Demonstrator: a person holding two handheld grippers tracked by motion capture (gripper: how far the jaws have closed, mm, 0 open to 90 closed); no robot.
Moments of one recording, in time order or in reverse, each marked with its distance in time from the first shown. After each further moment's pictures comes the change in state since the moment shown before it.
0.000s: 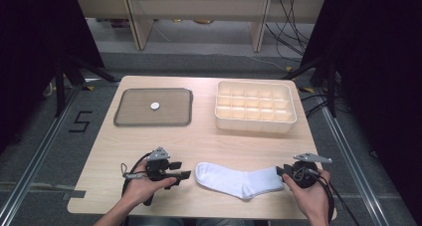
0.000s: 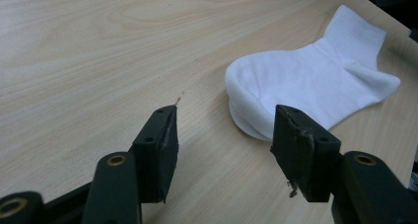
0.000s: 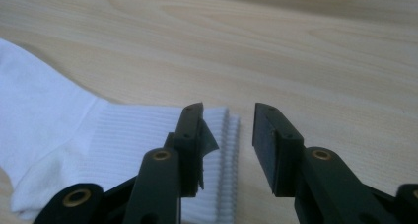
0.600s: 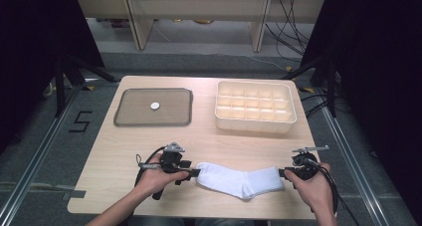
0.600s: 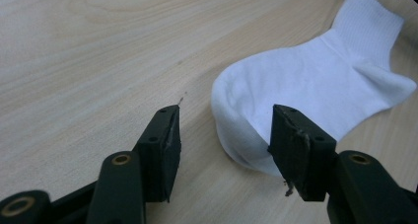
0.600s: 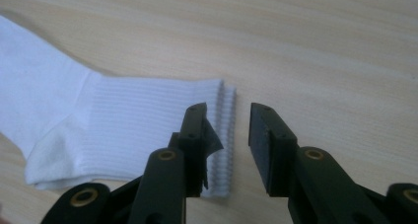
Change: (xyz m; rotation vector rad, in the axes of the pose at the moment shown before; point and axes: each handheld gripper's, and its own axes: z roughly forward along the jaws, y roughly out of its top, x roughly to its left) left arm -0.007 0.023 0.030 0.134 -0.015 -0.021; right arm -0.009 0.021 0.000 0.248 0.028 0.064
